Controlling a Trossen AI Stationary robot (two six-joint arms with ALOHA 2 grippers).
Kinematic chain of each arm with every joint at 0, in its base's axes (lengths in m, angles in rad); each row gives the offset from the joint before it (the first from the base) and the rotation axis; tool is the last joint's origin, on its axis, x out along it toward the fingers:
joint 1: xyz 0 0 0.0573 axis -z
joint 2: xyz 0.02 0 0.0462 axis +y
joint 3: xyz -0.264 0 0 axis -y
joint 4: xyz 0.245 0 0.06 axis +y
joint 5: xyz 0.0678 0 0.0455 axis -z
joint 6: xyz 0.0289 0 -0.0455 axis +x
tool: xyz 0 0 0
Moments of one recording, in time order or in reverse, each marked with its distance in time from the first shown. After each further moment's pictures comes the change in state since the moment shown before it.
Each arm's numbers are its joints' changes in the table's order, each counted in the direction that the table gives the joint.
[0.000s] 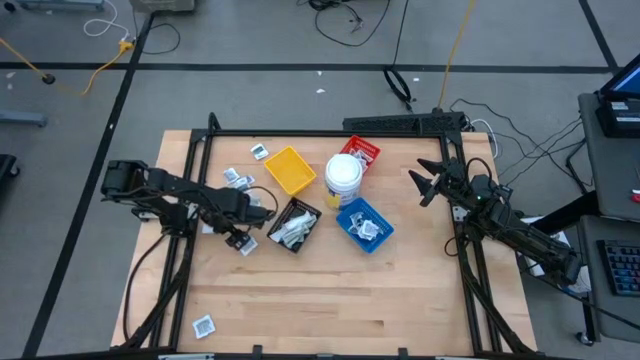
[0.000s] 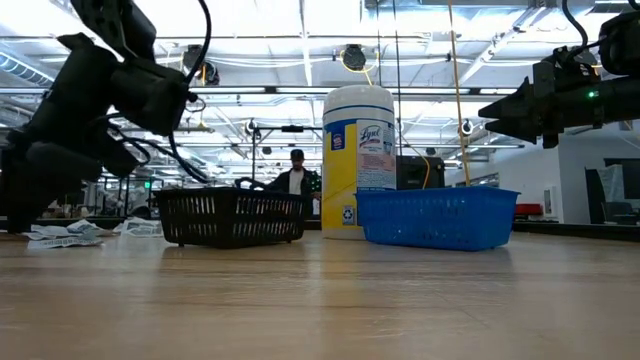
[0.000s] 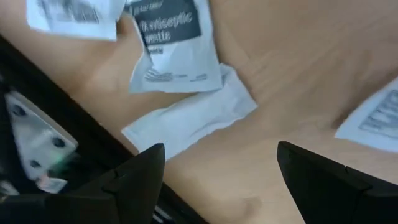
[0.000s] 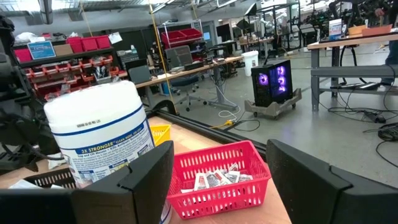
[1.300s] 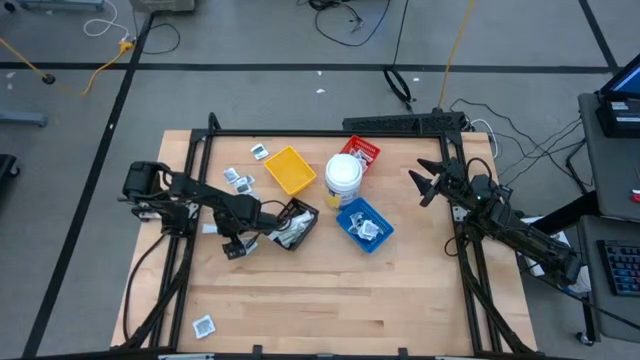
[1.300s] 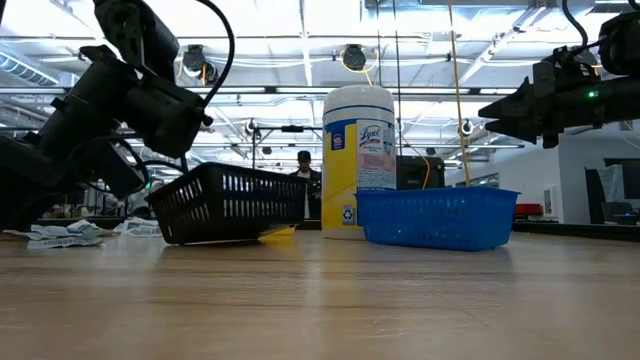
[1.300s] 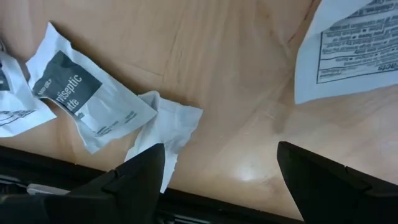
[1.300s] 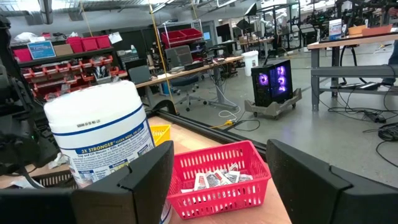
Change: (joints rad) left arm 0.035 0.180 0.081 0.012 0.047 0.498; right arm 0.000 0.000 0.000 0.000 0.000 0.000
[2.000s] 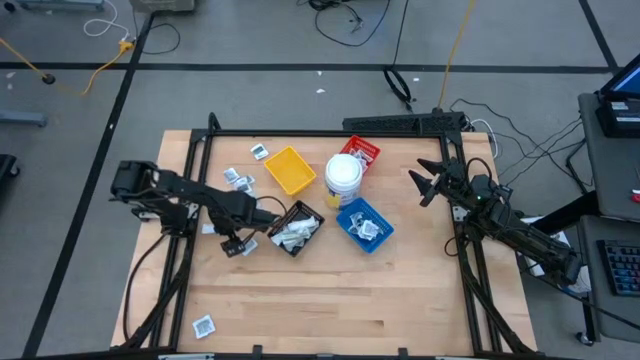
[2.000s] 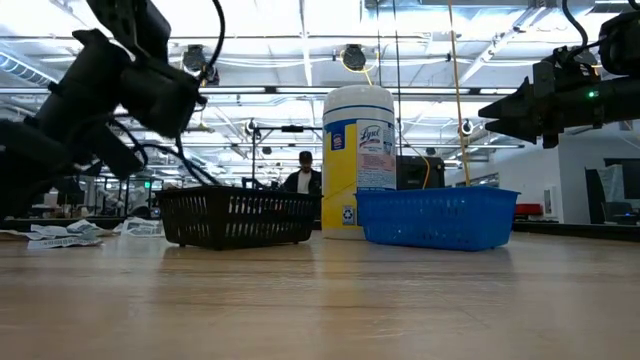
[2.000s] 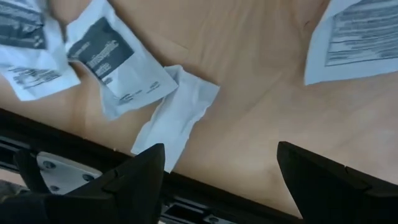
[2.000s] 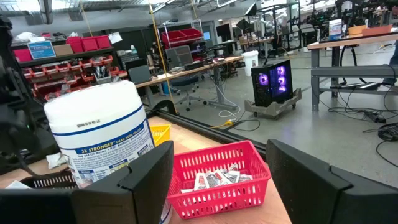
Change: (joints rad) left arm 0.000 -0.089 0.000 0.056 -0.019 -0.095; right arm 0.000 0.000 0.000 0.000 0.000 0.000
